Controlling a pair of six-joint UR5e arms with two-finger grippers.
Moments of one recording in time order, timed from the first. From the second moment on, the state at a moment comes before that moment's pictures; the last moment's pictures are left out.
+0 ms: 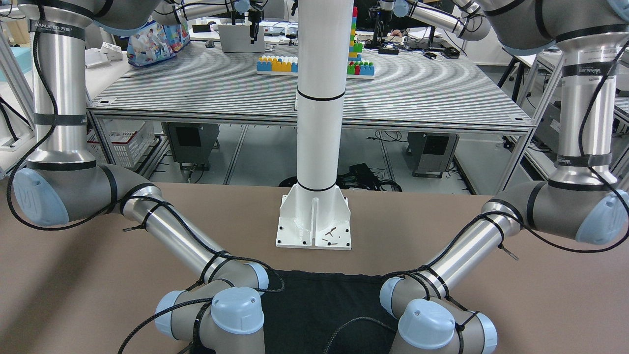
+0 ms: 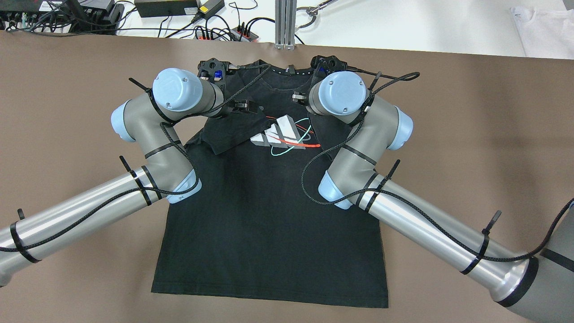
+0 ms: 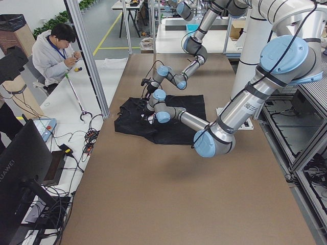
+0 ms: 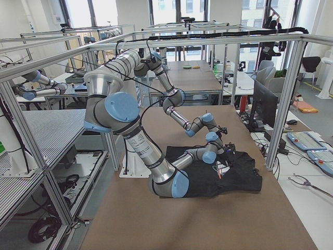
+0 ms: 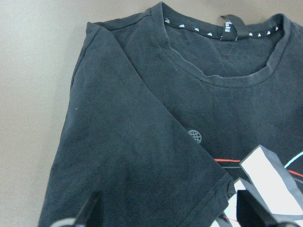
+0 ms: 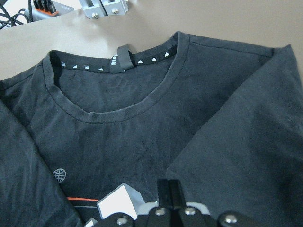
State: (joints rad) left arm -0.76 -2.39 -1.18 -2.25 -1.73 -1.07; right arm 0.72 -0.69 1.17 -1.03 1.57 1.26
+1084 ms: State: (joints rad) left arm -0.68 -2.08 -1.60 -2.25 -1.72 -1.30; right arm 0.59 -0.90 1.55 -1.10 1.57 1.33
